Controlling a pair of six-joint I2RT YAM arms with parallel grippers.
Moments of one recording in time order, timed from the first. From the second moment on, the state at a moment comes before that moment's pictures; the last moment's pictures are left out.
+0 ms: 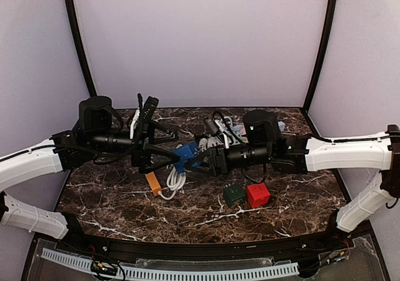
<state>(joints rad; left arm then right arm) -0.79 1.12 0.89 -0.01 0.70 -0.10 1.05 1.45 1.00 0.12 -0.43 0.55</state>
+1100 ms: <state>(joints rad) -0.88 1.17 0.95 -0.36 0.42 0.36 0.99 1.38 0.98 0.07 -0.52 0.56</state>
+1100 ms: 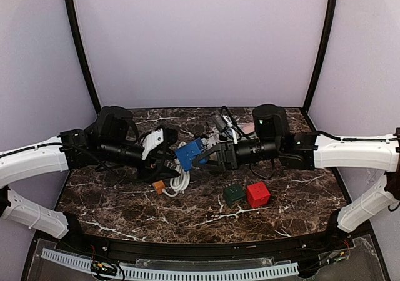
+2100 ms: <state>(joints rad) -0.90 1.23 0.95 -0.30 0.33 0.33 0.97 1.40 0.99 0.07 -0.49 0.68</state>
